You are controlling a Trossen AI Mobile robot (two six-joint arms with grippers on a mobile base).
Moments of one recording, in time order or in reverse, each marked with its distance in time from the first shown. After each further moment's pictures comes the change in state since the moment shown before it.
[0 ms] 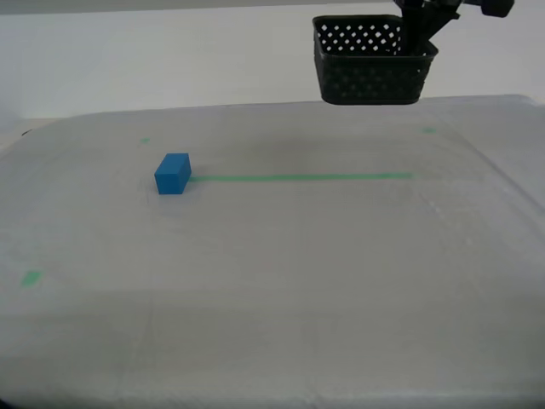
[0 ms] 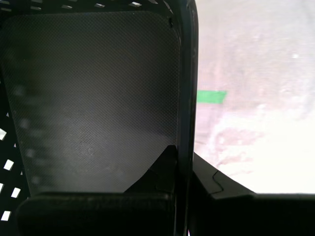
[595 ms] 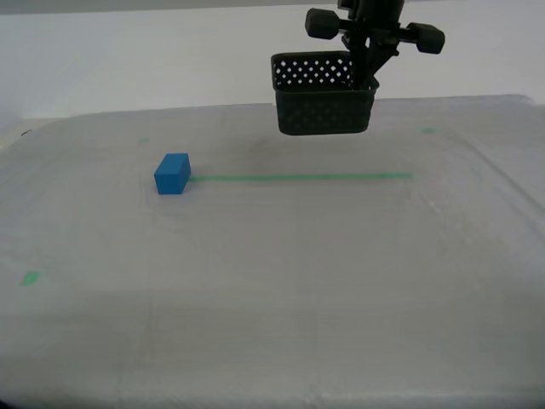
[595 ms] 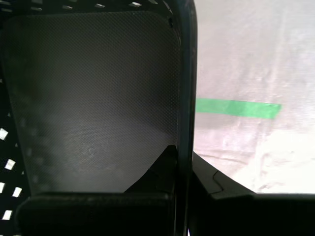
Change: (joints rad) arm 0 0.105 0.233 0.187 -0.004 -0.007 0.061; arm 1 0.000 0.000 0.000 0.000 0.000 0.000
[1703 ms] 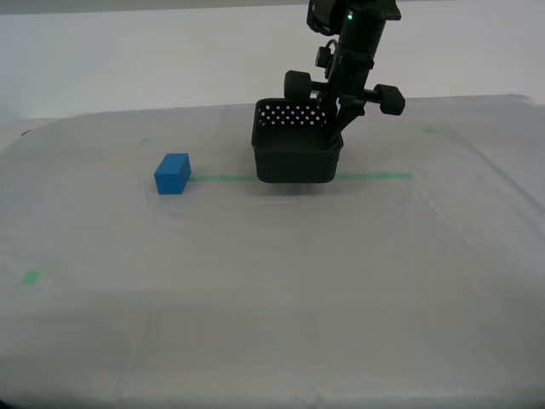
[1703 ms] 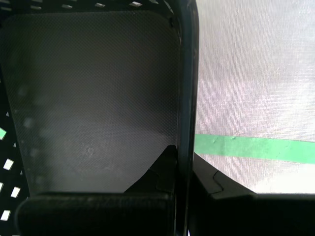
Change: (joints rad) arm 0 0.037 0.143 -0.105 0.296 0.006 0.071; arm 1 0.000 0.000 0.000 -0.003 0.000 0.000
